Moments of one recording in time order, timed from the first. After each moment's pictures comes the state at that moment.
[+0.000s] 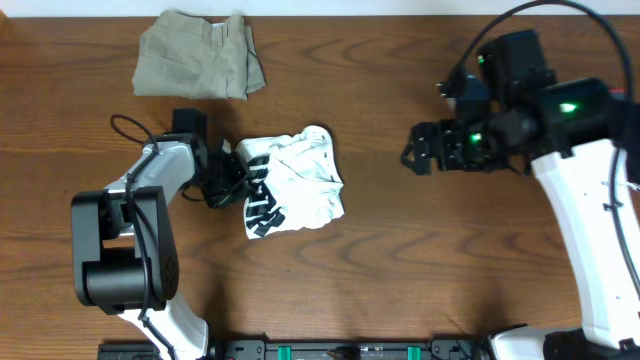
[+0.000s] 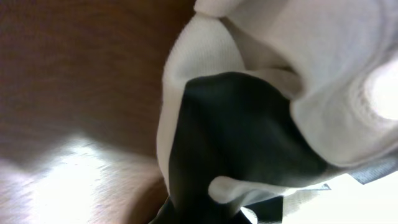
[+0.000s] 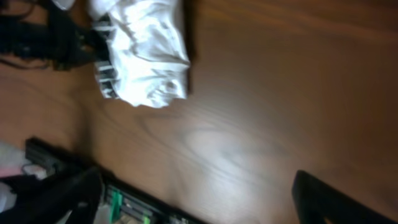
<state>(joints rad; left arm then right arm) 0.06 1.88 1.06 -0.69 0.51 -0.51 0.28 1.54 1.70 -1.39 -0.34 0.18</state>
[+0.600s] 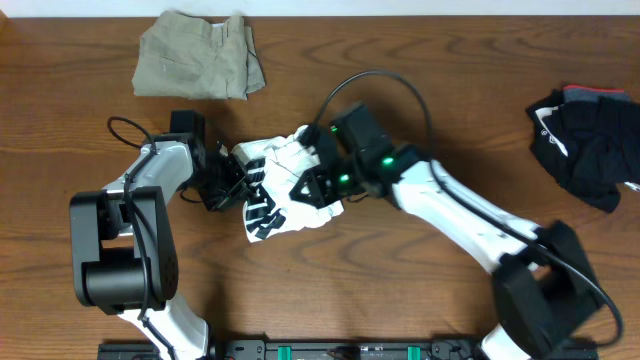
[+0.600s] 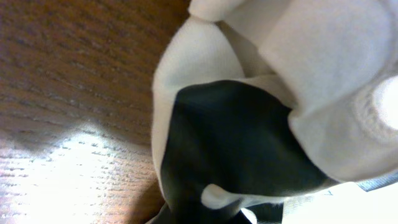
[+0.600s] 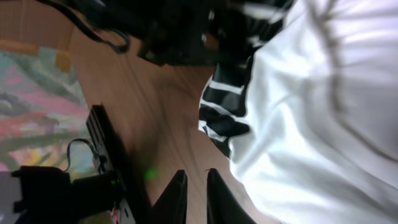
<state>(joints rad) 0.06 1.88 1.06 -0.74 0.50 -0.54 0.67 1.80 1.22 -0.41 -0.68 0.36</state>
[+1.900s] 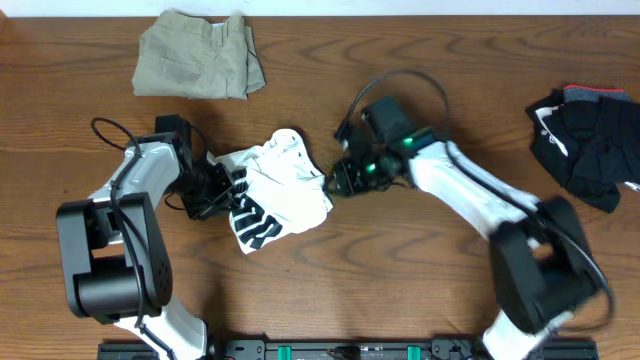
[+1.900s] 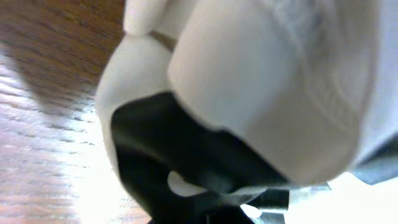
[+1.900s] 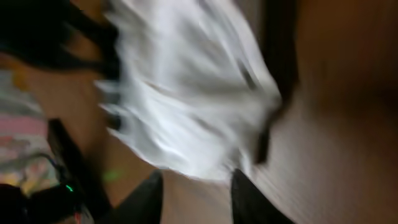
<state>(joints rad) 0.12 1.83 1.06 -0.87 0.41 -0.39 0.50 1.80 1.22 -0.50 -0.64 0.26</state>
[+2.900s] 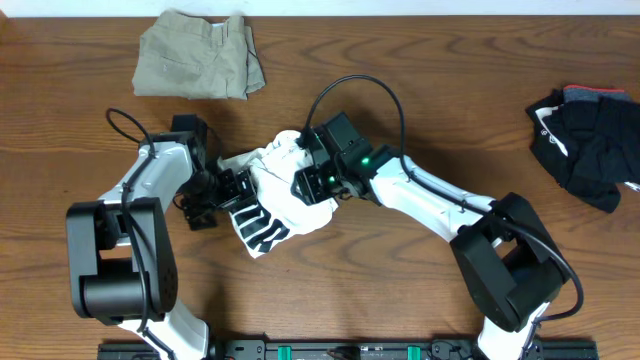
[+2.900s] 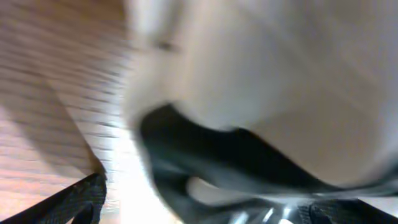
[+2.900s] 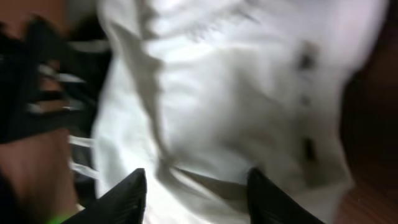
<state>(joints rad) 0.05 1.82 1.06 -0.92 0.27 -0.35 0.67 1.93 1.25 -0.39 -0.37 0.33</state>
